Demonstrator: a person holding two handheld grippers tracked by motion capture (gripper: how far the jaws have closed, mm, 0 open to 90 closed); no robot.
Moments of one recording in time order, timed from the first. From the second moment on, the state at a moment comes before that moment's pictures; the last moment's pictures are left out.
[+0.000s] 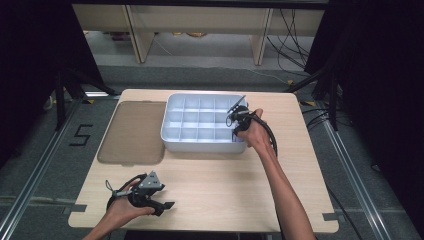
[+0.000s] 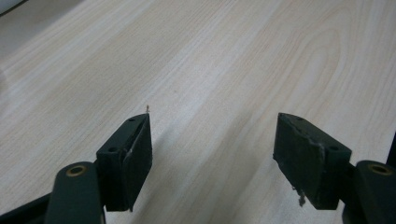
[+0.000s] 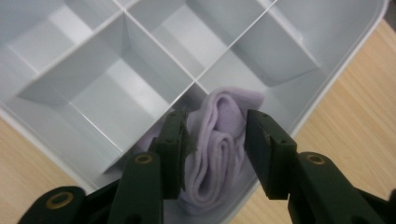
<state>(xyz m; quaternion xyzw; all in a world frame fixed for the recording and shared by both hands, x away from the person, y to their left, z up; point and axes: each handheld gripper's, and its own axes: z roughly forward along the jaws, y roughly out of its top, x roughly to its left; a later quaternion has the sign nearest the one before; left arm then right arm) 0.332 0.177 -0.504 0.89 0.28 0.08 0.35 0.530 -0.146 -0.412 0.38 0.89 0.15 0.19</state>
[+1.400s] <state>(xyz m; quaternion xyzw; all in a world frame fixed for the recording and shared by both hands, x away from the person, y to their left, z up) 0.329 0.175 -0.505 0.89 0.28 0.07 0.35 0.542 -0.159 -0.430 0.43 0.88 0.20 0.10</state>
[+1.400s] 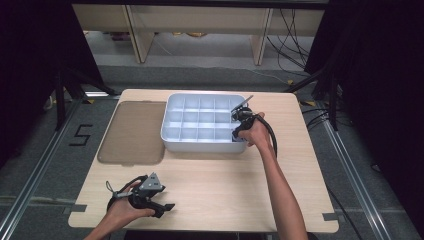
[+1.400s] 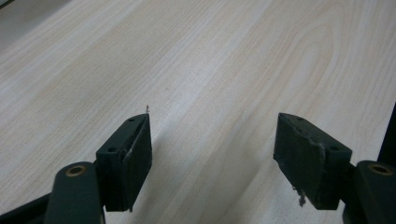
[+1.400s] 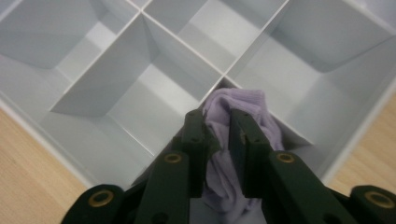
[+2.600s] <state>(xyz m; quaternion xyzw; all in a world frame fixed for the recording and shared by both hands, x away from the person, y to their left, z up) 0.330 0.176 -0.503 0.89 0.28 0.08 0.35 0.471 -0.160 -0.386 0.39 0.85 0.34 0.13</state>
